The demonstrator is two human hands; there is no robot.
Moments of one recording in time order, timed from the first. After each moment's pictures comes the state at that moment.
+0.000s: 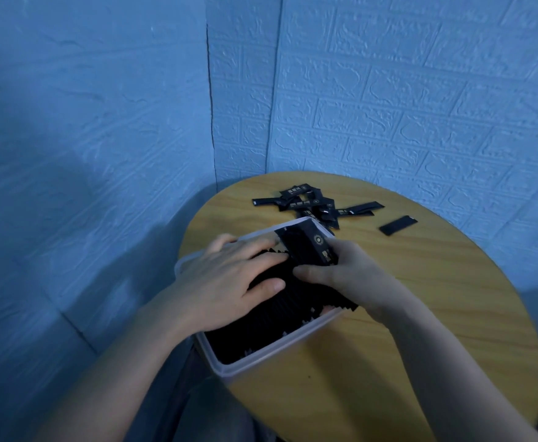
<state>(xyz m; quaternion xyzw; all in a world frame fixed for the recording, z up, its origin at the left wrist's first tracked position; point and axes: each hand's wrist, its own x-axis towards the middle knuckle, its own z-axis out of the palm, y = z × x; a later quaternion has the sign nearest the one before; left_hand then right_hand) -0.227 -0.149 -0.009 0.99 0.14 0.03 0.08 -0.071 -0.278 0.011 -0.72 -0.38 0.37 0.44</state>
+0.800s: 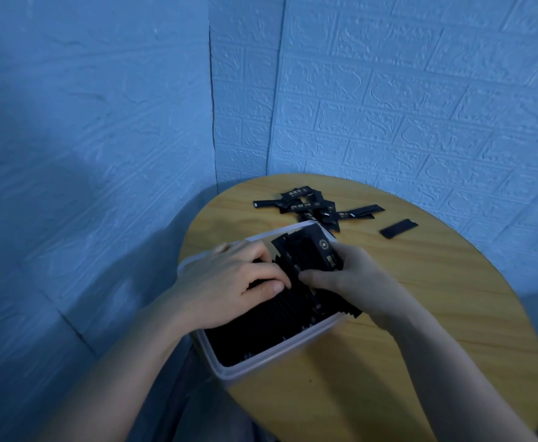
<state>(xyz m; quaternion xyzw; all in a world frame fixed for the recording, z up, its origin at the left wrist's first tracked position) -0.225 -0.138 -0.020 0.98 0.11 0.05 0.13 -0.069 -0.281 0.006 -0.73 -0.39 0.33 0.44</state>
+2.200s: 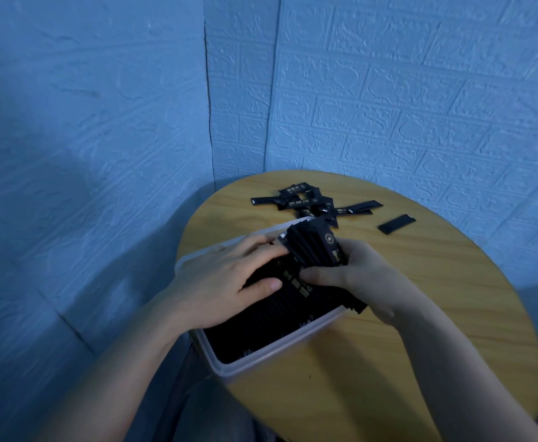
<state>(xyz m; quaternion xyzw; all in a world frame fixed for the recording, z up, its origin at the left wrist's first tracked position) -0.229 -0.136 -0.024 0.98 0.13 0.05 0.17 -0.065 -0.285 0.009 -0.70 -0.36 0.39 0.48</state>
